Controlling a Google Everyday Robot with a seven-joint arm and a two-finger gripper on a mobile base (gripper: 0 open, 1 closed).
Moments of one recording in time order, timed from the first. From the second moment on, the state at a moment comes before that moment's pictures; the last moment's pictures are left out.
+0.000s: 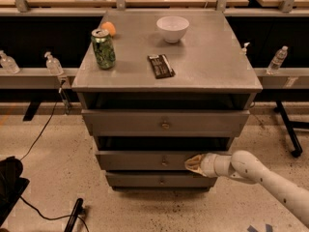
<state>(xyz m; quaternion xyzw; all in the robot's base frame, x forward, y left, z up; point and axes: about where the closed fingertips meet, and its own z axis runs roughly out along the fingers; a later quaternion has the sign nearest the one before) 0.616 -0.178 0.390 -0.62 0.65 0.09 0.43</state>
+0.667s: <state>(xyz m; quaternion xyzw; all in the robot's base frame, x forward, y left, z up) 0.630 -0.184 0.388 -0.61 0.65 0.09 0.44</state>
